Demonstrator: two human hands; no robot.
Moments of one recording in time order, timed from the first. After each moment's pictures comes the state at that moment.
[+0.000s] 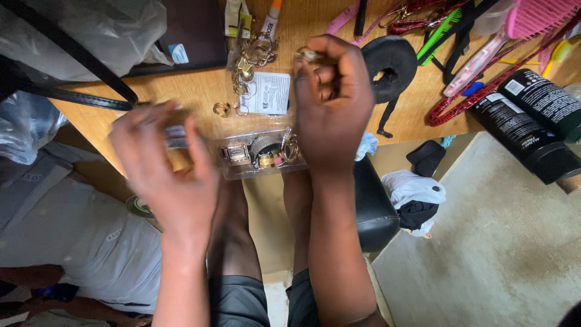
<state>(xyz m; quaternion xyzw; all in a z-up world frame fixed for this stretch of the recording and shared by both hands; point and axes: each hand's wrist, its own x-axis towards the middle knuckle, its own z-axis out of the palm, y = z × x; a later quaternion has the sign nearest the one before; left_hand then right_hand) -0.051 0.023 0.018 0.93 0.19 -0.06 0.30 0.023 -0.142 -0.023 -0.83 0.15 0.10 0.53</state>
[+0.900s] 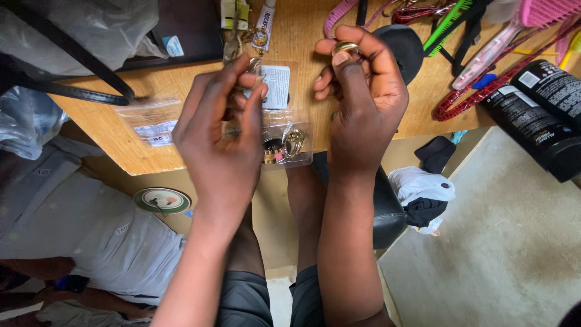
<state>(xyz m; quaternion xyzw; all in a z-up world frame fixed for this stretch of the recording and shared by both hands) -0.005 -0.023 0.014 0.82 0.22 -0.07 0.53 0.026 -0.168 -0.017 -0.62 0.29 0.12 0.72</state>
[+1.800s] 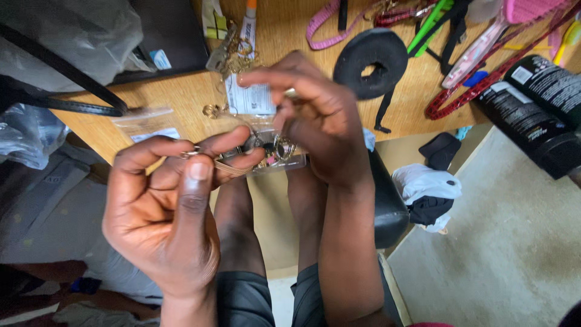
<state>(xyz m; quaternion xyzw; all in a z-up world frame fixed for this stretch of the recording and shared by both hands) -0.010 -0.017 0.087 0.53 0.38 -0.04 0.76 0.047 -0.177 0.011 -0.63 0.04 0.31 0.71</state>
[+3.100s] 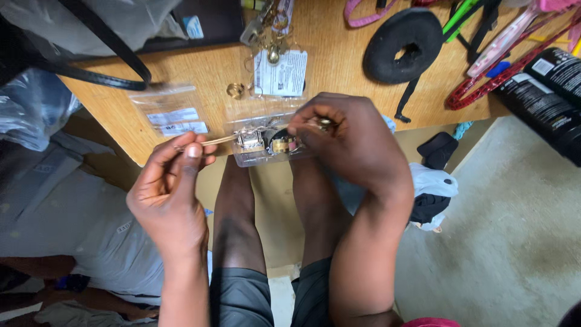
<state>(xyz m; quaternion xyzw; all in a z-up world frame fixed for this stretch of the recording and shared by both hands) -0.095 0.034 0.036 0.58 0.51 -0.07 0.63 0.020 -0.177 0.016 -0.71 0.08 0.49 0.50</state>
